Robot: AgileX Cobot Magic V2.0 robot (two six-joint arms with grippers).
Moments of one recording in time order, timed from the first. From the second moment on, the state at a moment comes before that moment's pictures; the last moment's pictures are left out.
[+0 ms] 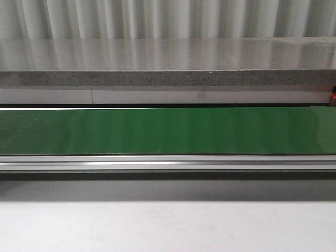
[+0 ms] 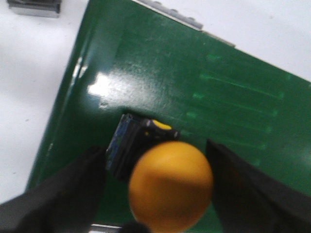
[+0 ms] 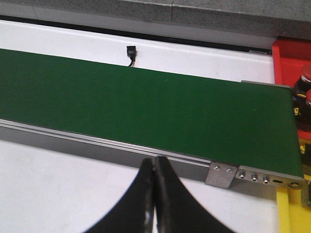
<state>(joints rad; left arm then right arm) 0.26 1.62 -1.20 -0.40 0.95 0.08 -0.01 0.35 -0.56 0.27 0.77 -0.19</state>
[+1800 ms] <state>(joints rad) 0.49 1.91 -1.34 -0.12 0.82 -0.01 -0.01 0.35 -0.56 0.27 0.77 -0.19</state>
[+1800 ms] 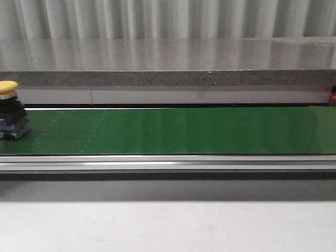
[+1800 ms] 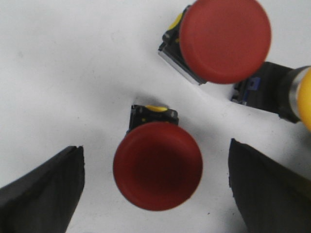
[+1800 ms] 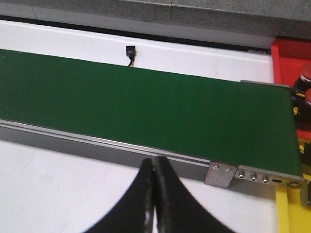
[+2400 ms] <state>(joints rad) 0.49 1.94 -1.35 -0.12 0.76 0.00 -0.01 0.35 -0.56 0.27 0.77 -0.19</state>
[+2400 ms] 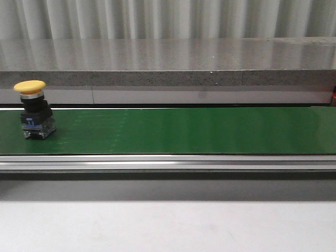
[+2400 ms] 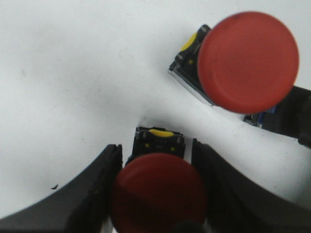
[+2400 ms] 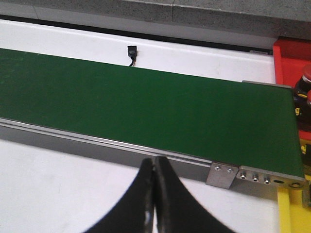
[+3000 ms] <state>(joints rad) 0.44 1.55 -1.16 -0.11 0.81 0.04 -0.01 0.35 -0.56 0.27 0.77 -0.19</state>
